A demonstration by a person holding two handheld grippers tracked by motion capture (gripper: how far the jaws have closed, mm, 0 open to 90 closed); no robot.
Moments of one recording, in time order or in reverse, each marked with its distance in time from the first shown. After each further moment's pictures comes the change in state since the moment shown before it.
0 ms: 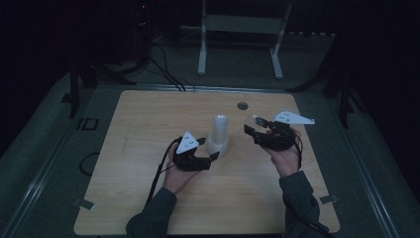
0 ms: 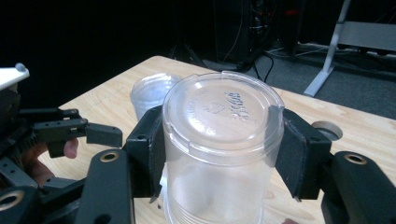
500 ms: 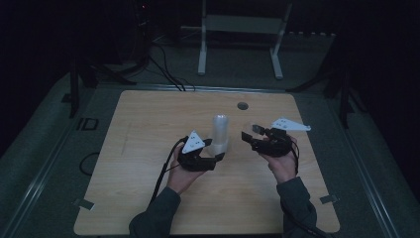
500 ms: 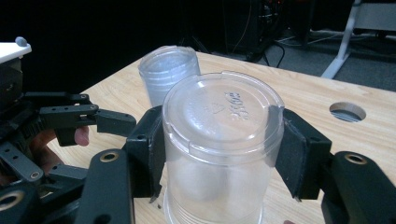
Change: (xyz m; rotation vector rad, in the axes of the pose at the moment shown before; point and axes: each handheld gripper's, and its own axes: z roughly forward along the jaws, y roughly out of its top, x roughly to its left) left arm -0.010 0.008 0.008 0.018 -0.039 0.020; right arm 0.003 -0.021 0.005 0.023 0.036 0.043
